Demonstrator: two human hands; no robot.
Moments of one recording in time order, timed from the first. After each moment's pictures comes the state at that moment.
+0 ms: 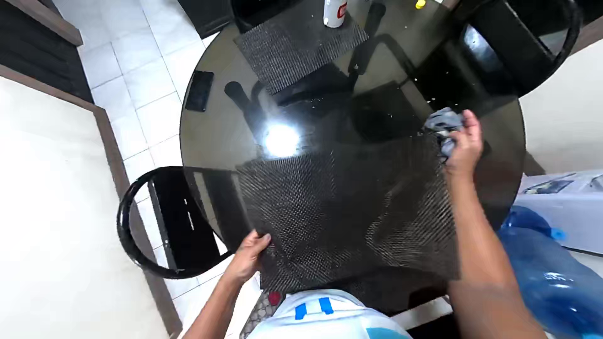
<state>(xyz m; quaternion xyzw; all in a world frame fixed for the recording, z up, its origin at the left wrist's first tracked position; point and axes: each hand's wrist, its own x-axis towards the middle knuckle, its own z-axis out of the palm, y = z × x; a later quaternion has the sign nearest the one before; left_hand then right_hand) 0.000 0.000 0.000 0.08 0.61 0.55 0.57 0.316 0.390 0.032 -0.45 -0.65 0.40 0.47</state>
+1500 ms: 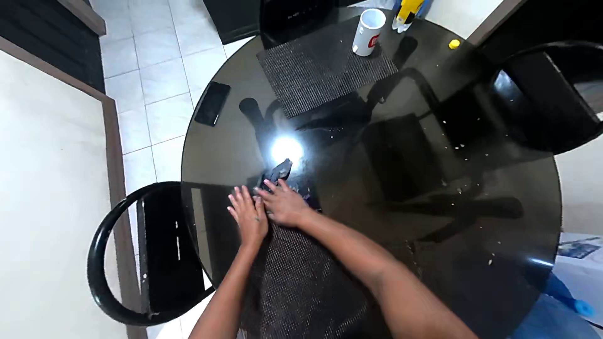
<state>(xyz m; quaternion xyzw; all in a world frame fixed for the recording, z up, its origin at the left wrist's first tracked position) -0.092 0.136 -0.125 0.31 0.92 0.22 0.06 -0.020 0.273 -0.115 -0.02 -0.97 0.26 -0.04</state>
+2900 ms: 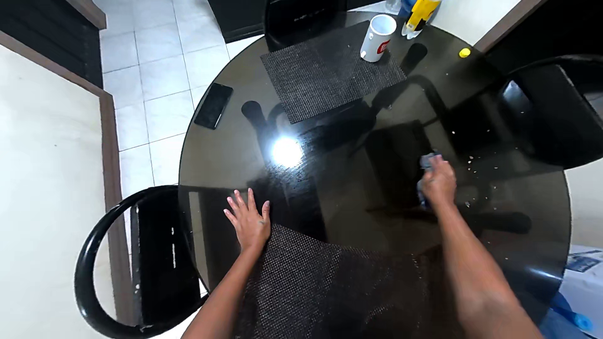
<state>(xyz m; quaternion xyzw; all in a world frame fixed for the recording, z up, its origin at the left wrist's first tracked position) -0.104 0.145 -0.137 0.30 0.95 0.08 0.07 0.252 0.528 -0.125 -0.56 -0.81 0.13 0.07</state>
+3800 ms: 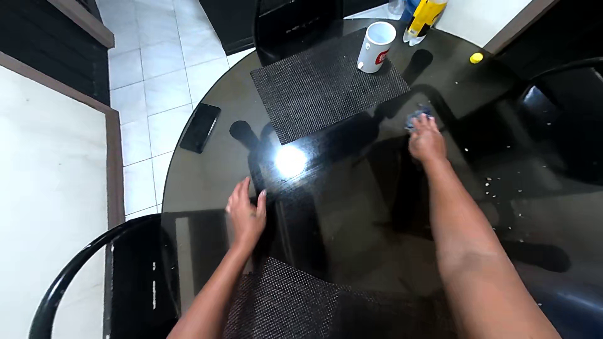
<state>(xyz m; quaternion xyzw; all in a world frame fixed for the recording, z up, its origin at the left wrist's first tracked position) -0.139 0.253 -0.081 0.32 0.90 0.27 0.10 0.136 0.674 -0.131 -0.49 -0.86 0.15 0.06</state>
